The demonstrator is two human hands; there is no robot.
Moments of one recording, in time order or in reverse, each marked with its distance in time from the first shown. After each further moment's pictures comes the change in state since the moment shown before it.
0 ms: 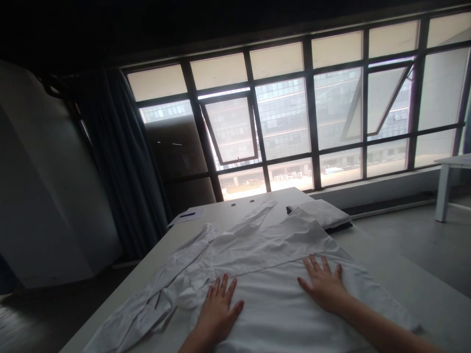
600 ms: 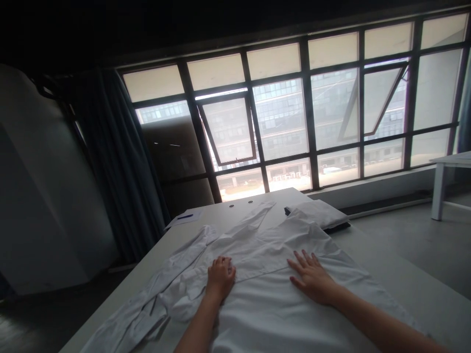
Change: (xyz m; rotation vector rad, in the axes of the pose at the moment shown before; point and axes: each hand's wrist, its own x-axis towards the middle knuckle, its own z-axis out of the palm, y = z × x) left_hand 0.087 0.011 -0.028 0.083 0.244 -0.112; right_hand 0.024 0.002 -0.014 0.122 -0.072 -0.347
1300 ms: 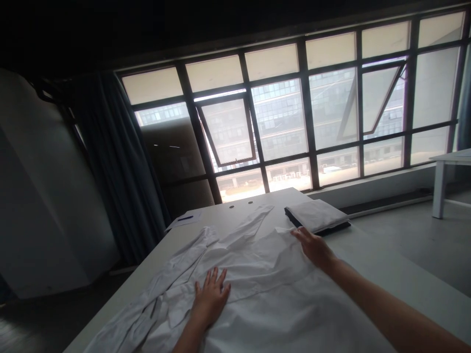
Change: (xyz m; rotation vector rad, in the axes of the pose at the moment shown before) left_hand -0.041 -0.031 0.004 0.005 -0.198 -0.046; right_hand 0.052 0.035 -0.065 -0.126 0.372 -0.023
